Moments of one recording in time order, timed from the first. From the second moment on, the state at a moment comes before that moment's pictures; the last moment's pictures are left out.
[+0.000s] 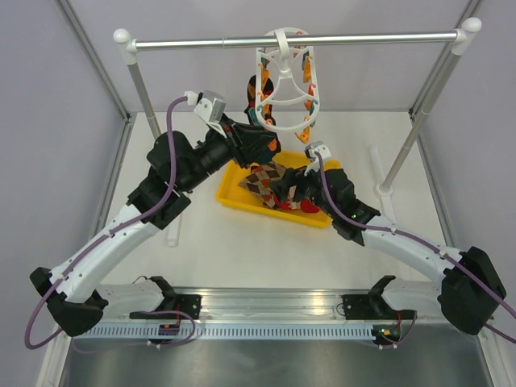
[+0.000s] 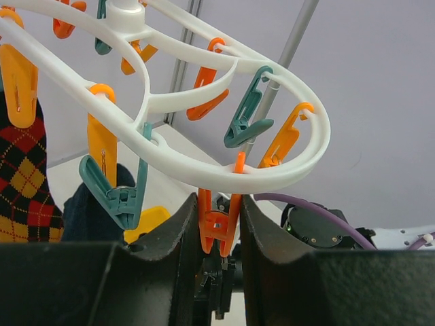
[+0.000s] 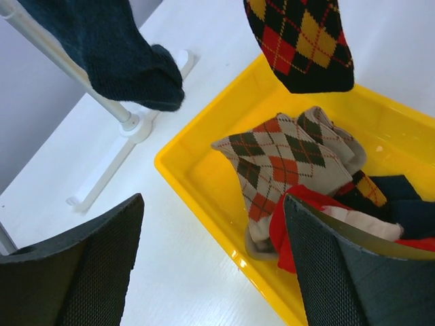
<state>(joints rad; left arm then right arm) -0.79 1.15 1.33 0.01 0.10 -0.32 0.71 1.20 0.74 0.26 0.03 0.38</state>
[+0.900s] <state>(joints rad) -0.79 1.21 1.34 0.01 0.08 -0.34 0.66 1.44 0.72 0.84 -0.07 0.60</state>
